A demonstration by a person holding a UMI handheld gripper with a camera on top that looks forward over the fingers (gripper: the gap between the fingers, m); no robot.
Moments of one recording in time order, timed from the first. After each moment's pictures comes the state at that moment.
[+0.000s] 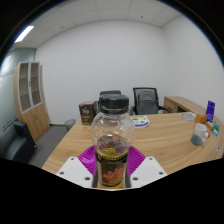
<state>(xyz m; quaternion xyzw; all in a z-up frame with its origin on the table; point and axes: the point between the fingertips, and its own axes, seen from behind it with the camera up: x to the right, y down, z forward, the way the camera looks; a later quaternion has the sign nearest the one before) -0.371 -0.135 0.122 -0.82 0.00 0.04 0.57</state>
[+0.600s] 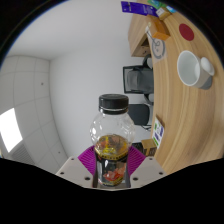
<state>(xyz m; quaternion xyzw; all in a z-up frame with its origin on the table) -0.108 -0.048 0.274 -0.54 0.42 0.59 0.42</state>
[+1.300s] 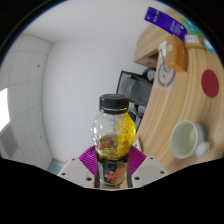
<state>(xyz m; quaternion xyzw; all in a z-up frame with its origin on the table) 0.005 -0.014 0.229 -0.64 0.36 0.52 0.43</state>
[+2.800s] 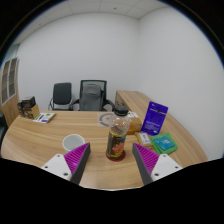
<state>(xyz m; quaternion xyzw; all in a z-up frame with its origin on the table) 0.220 -0.153 0.155 -0.86 0.04 -0.08 0.51</state>
